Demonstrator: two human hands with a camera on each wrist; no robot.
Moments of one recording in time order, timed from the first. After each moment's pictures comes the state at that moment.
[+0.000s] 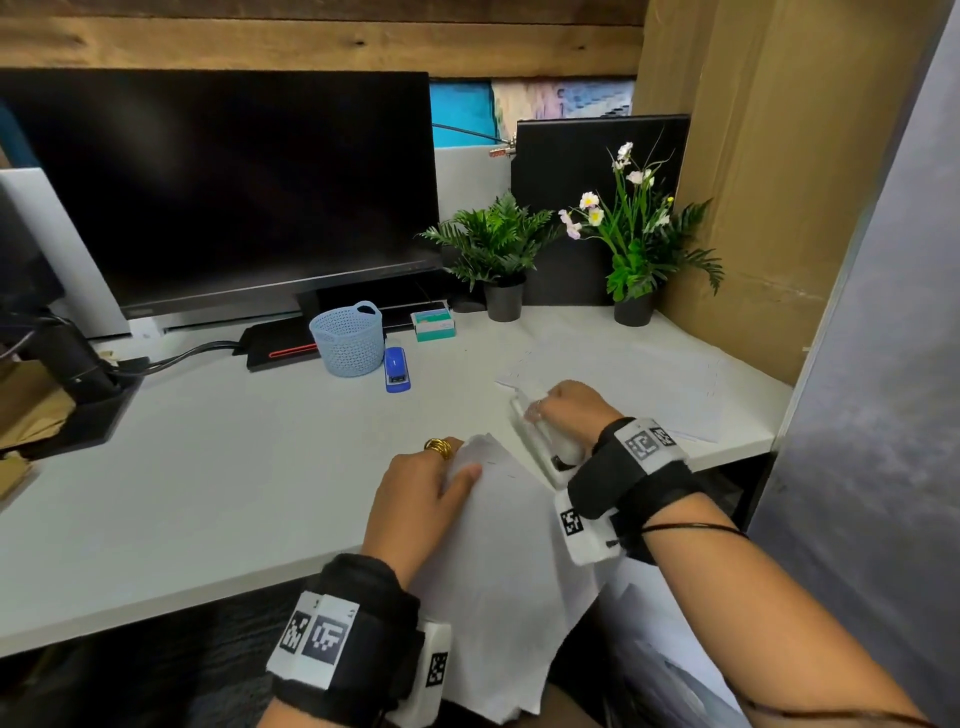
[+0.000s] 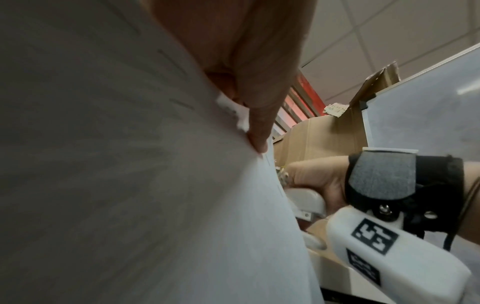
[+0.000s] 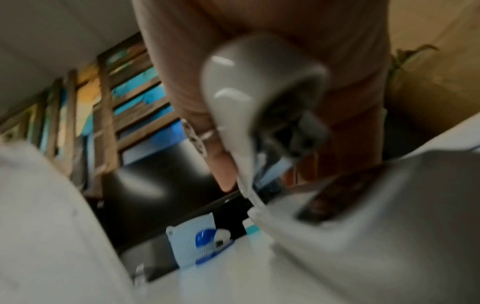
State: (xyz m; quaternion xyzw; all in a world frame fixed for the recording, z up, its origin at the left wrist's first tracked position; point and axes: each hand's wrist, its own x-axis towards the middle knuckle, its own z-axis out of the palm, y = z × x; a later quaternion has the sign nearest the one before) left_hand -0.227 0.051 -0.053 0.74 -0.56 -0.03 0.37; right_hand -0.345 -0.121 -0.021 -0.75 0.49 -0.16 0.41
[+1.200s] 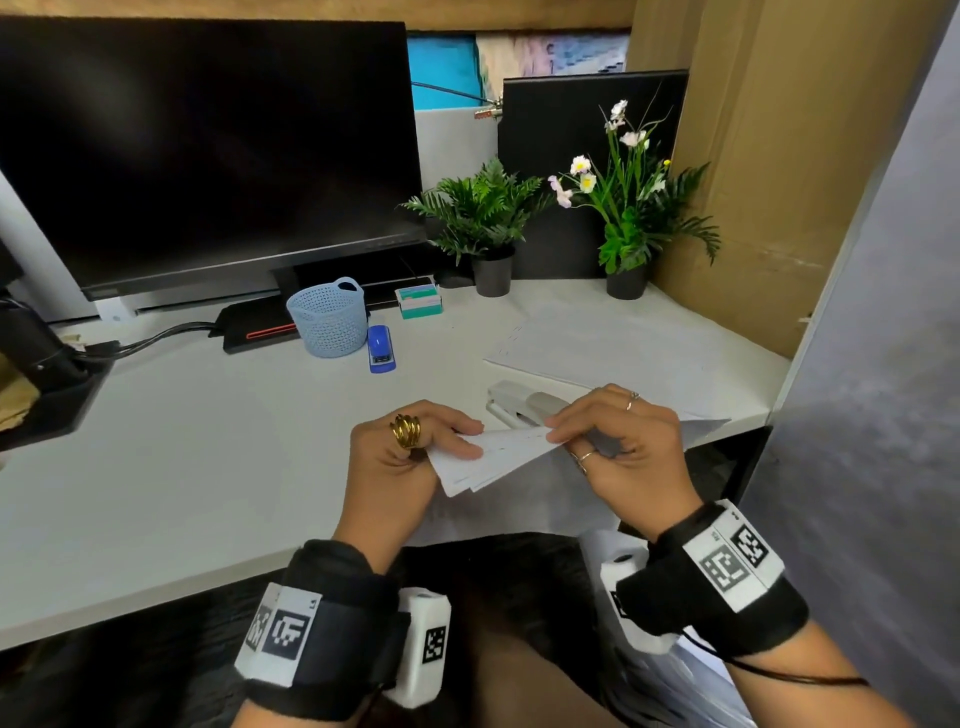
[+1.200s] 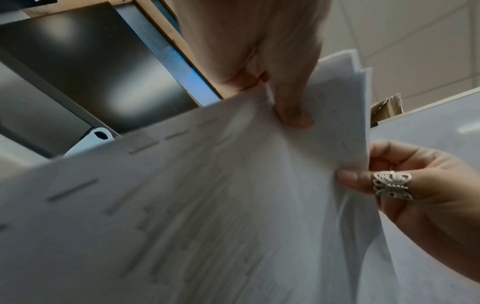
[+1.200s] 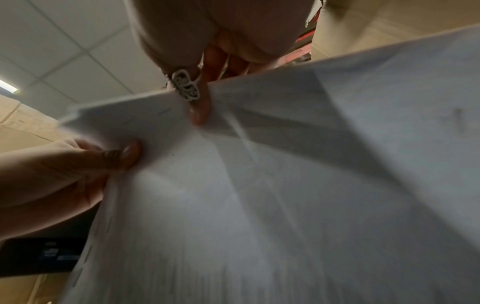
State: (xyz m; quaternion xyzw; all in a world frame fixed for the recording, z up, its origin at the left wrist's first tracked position) left_hand -0.238 0.057 -0.035 0.52 -0.57 -0.10 0.63; right_hand -0.410 -0.060 -0.049 -0.79 0.12 -0.57 0.21
